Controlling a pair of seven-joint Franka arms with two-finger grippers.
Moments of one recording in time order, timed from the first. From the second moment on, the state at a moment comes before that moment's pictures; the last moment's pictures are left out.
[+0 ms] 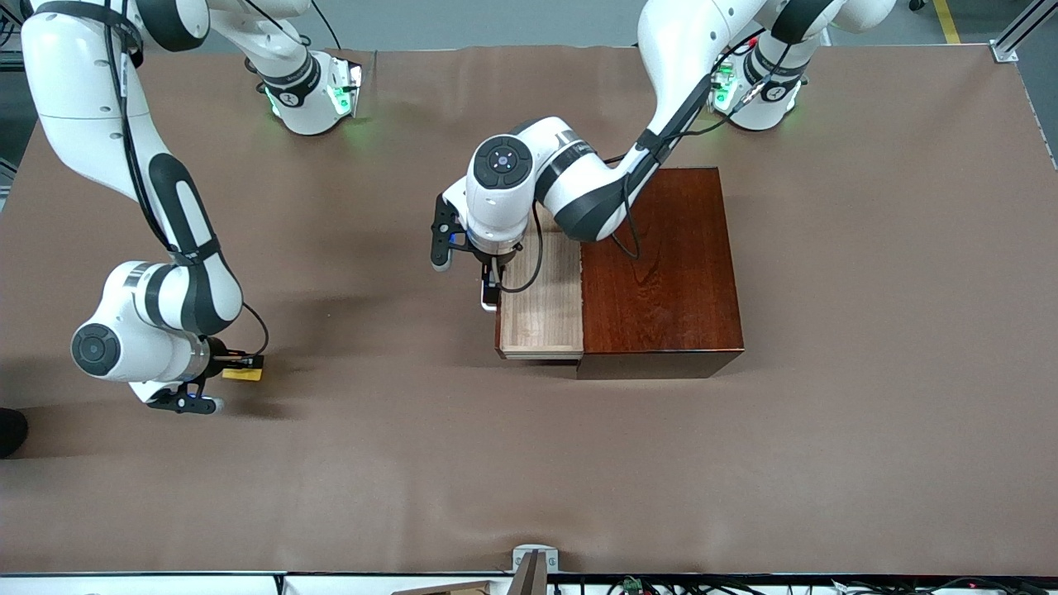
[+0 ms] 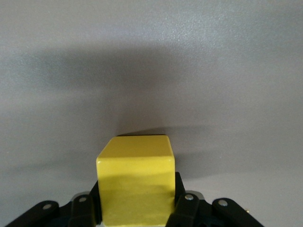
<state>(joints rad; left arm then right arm) -0.74 0.75 -0.18 -1.25 0.02 2.10 0.72 0.00 0.67 -0.09 -1.71 0.08 2.19 -0.01</state>
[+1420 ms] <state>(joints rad) -0.72 0.70 -0.14 -1.23 0.17 1.73 0.72 0.02 0.31 -0.07 -1.66 0.08 1.92 -0.01</state>
